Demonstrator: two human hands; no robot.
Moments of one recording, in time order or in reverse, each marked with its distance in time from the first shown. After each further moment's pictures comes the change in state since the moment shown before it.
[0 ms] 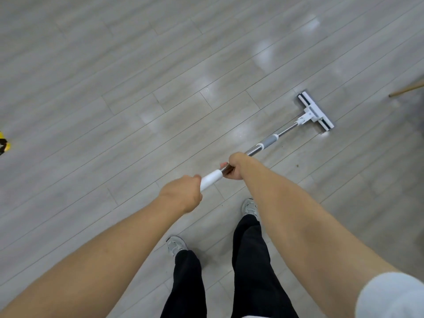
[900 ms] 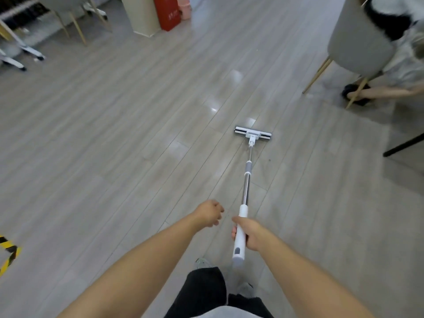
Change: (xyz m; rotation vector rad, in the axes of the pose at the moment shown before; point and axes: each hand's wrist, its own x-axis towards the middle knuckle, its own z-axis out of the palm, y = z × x) left_hand -0.181 0.010 0.085 -0.557 -0.218 0.145; right_hand -0.167 0.345 -0.043 0.390 -0.016 -0.183
